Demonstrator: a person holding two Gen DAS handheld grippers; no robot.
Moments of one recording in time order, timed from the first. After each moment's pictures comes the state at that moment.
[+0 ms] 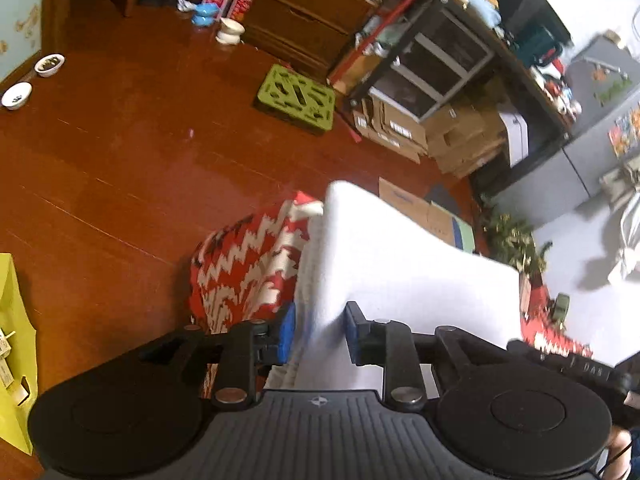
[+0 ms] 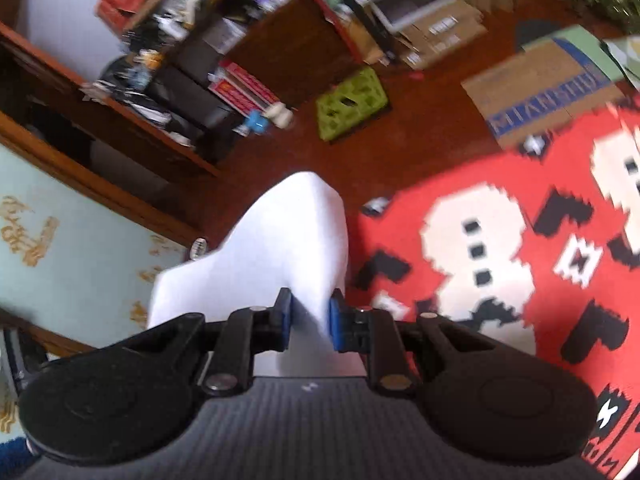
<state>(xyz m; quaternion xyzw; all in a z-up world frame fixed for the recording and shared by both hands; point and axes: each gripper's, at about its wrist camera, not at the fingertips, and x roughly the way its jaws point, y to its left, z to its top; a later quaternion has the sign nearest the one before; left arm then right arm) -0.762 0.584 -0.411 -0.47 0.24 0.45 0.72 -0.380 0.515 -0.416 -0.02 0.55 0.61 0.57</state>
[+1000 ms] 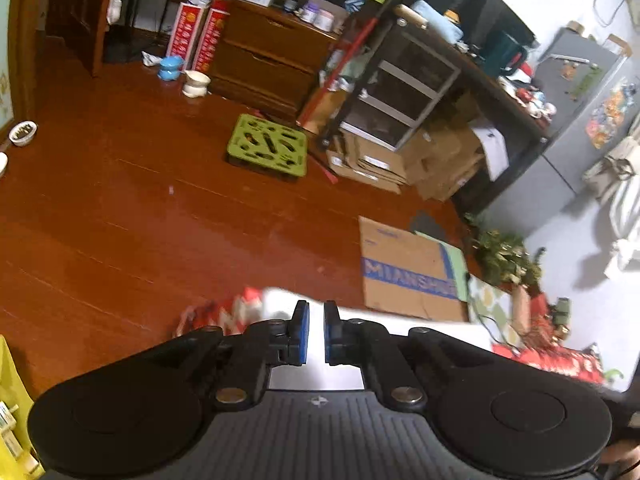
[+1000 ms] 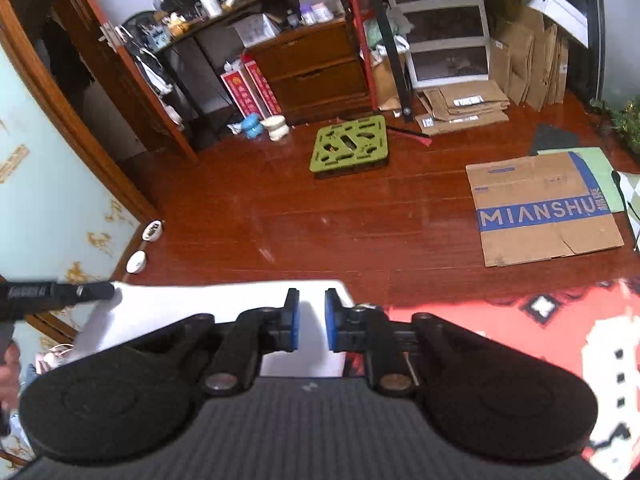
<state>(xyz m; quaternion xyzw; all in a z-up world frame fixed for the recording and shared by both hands) -0.716 0.621 -0.384 -0.41 0.23 0.44 0.77 -0.389 0.578 -0.405 -0.13 0.41 0.66 0.62</state>
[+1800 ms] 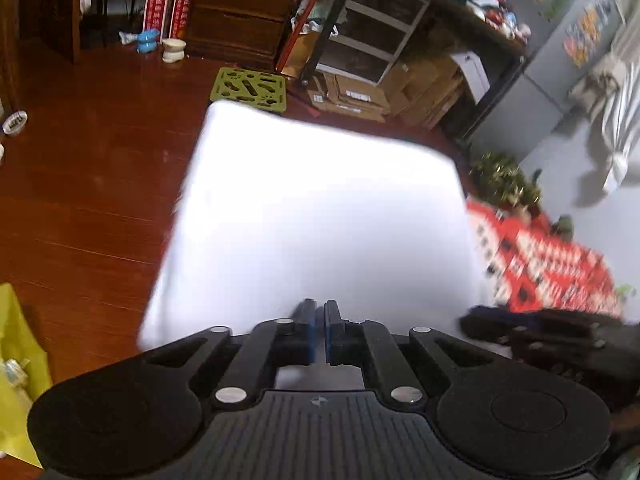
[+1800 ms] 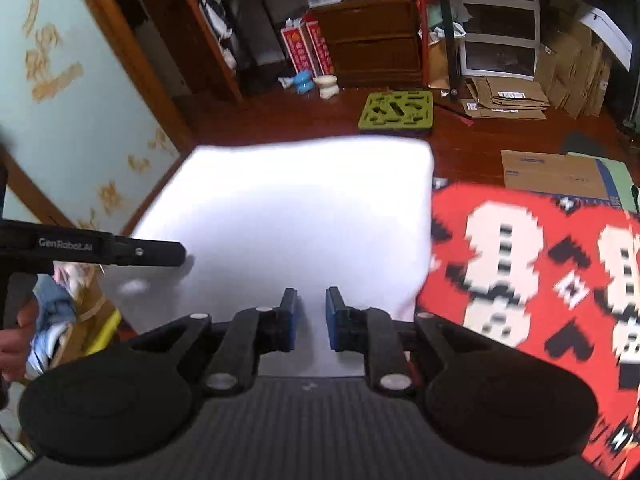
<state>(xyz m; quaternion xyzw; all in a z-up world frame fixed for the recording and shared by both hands) -0.698 0.497 -0.421 -0.38 0.31 0.42 0.77 -0.460 0.460 -0.408 -0.22 0.38 0.70 0.56</state>
